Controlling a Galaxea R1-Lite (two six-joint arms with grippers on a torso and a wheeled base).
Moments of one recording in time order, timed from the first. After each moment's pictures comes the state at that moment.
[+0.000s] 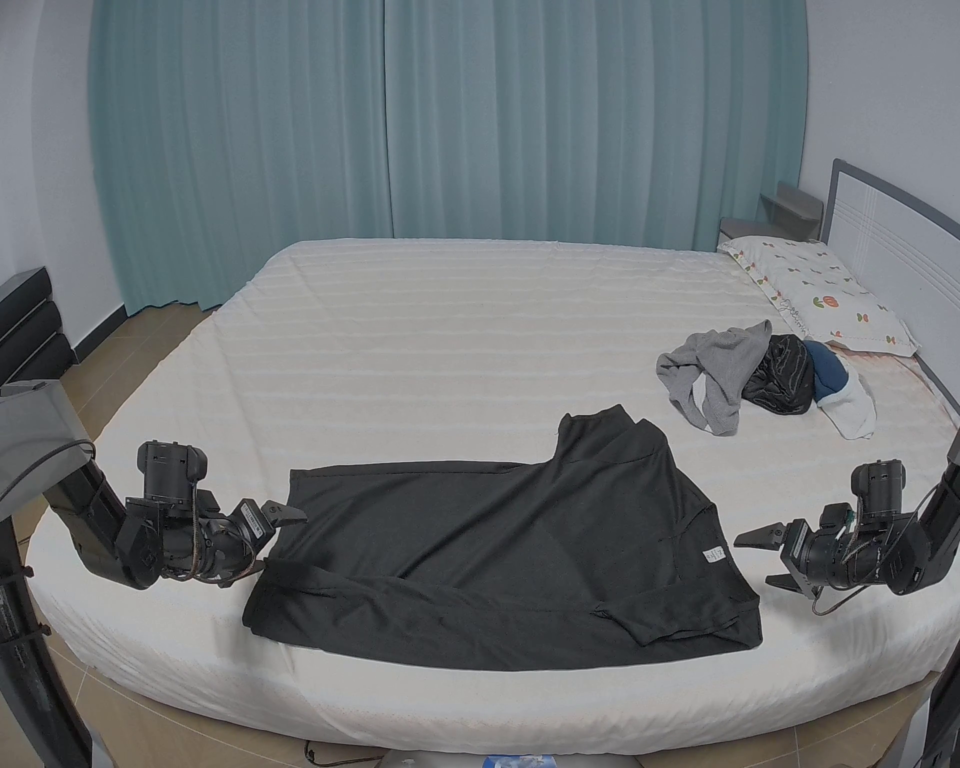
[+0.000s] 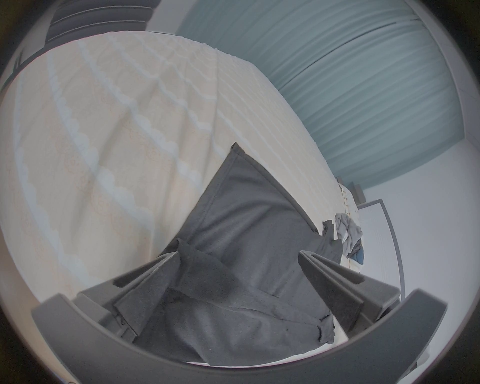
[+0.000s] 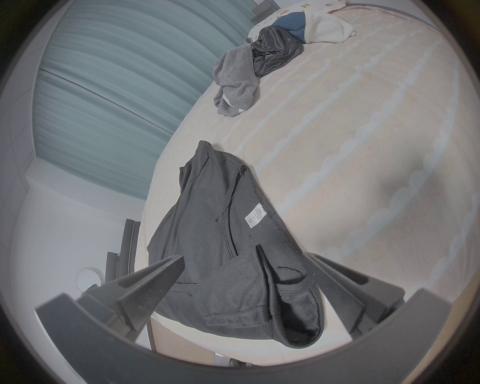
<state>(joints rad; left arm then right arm) 0.00 2.08 -0.65 -0.67 -0.32 -0.76 -0.10 2.01 -0.43 -0.79 0.47 0.61</state>
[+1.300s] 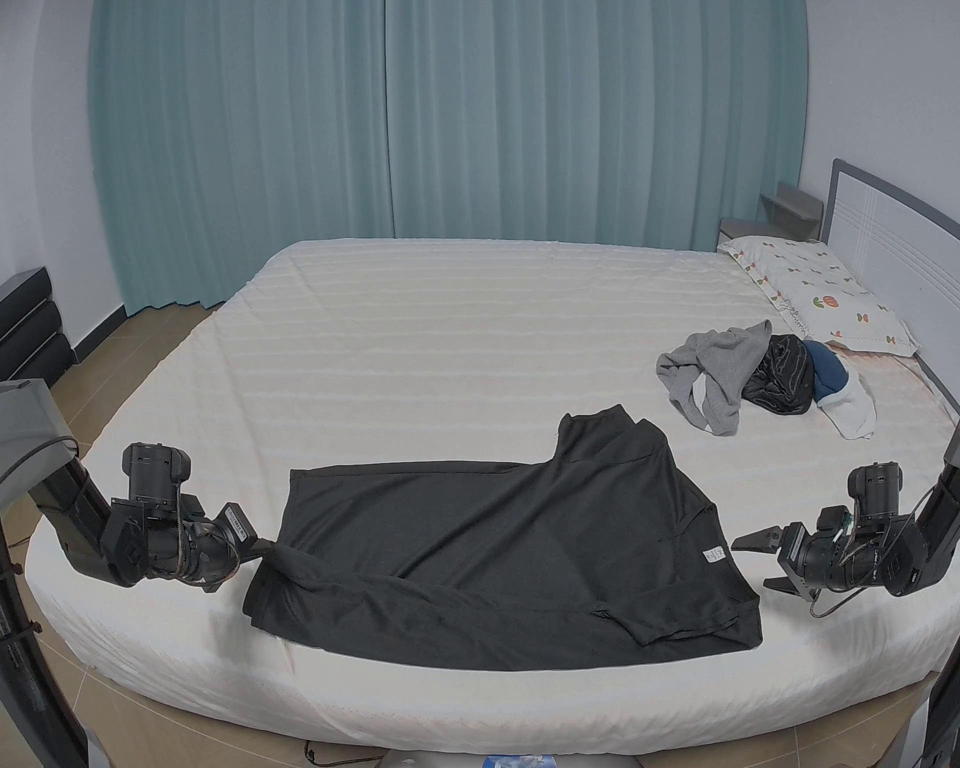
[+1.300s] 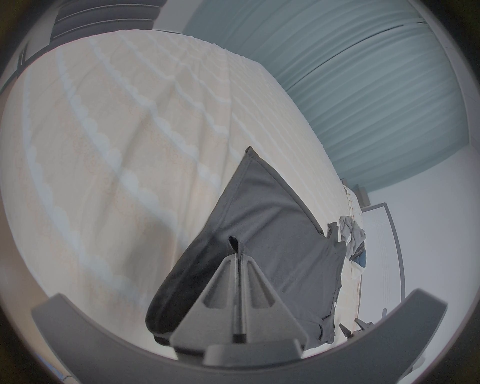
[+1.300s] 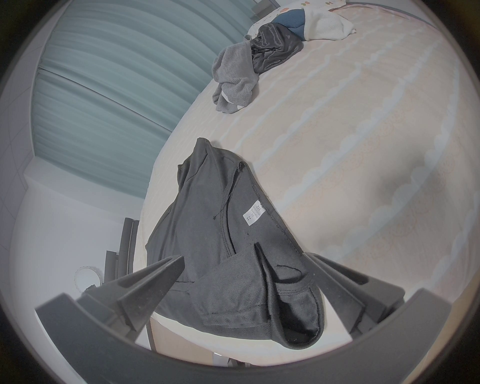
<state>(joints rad) 0.04 2.06 -0.63 -0.63 -0.34 -0.74 -0.09 2.02 -0.43 -0.79 0.47 0.61</state>
